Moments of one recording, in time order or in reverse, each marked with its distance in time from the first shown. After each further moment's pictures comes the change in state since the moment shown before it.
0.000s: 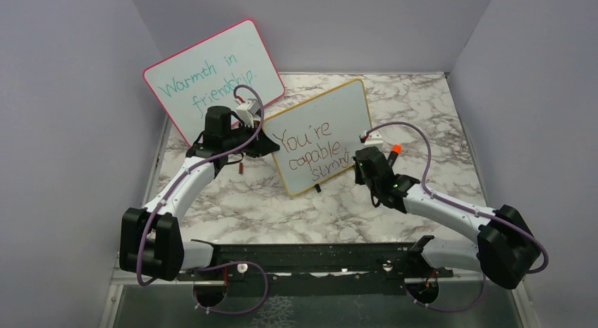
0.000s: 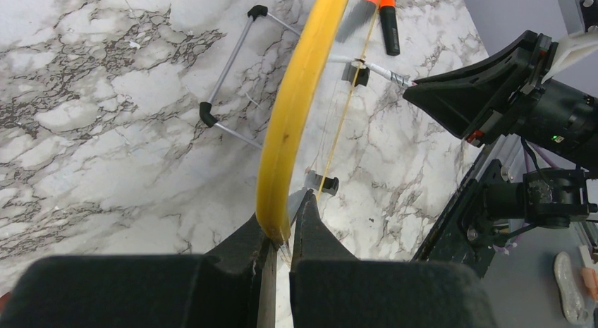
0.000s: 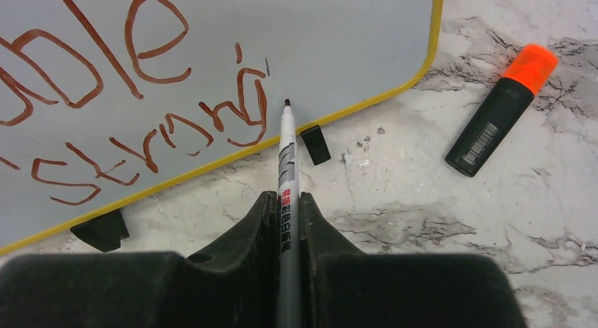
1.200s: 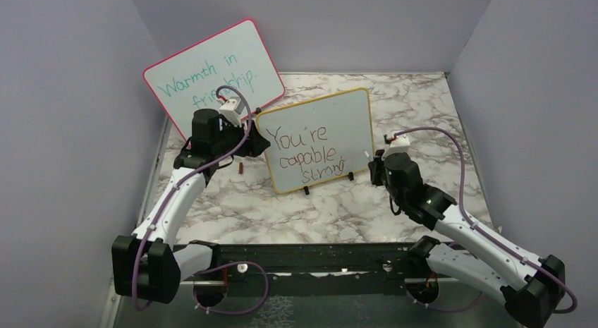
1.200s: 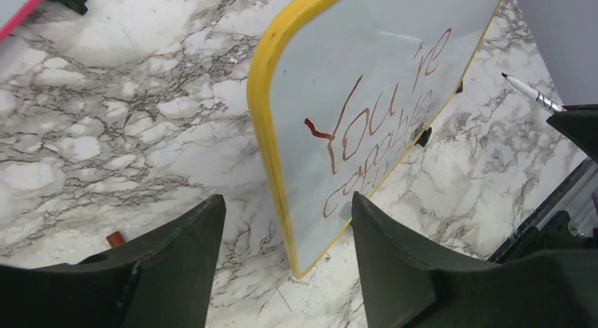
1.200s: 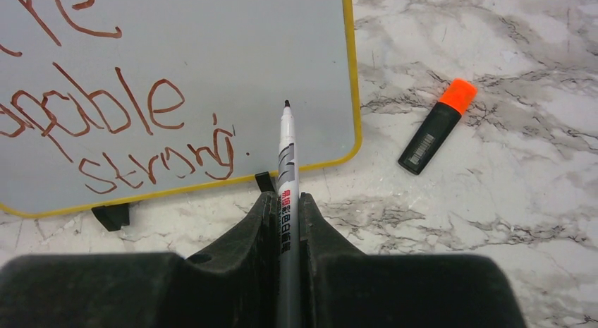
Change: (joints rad) left arm 0.040 -0.135 -0.014 -0.071 -0.177 0.024; right arm -0.003 -0.356 0.001 -0.176 0.014 -0.029
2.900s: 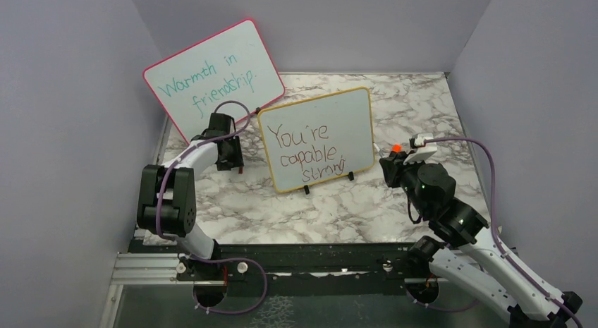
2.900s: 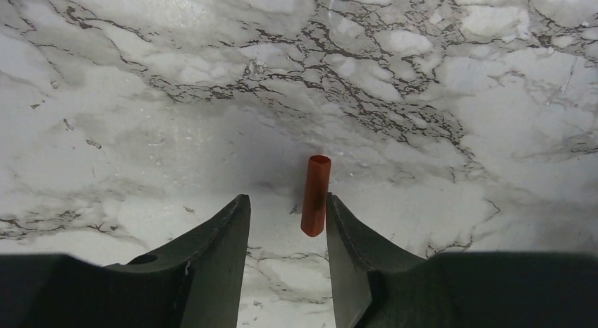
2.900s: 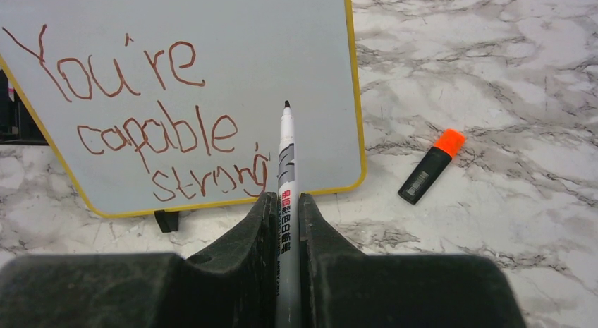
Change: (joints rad) left arm 0.073 0.434 0.079 -0.232 -0.492 -0.060; right arm 0.000 -0.276 0.050 -0.103 -0.055 -0.057
